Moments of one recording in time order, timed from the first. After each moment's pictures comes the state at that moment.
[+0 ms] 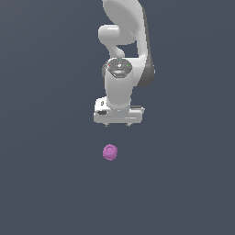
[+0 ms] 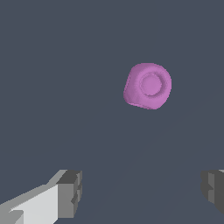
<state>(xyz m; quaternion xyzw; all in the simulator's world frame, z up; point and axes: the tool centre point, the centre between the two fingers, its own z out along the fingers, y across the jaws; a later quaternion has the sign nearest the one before) -0.014 0.001 0.154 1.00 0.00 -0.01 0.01</state>
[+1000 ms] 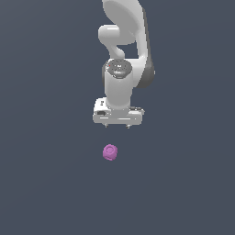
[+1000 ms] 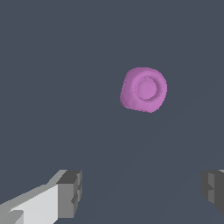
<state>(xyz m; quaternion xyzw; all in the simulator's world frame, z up) -0.008 -0.001 0.155 1.00 -0.02 -0.01 0.01</state>
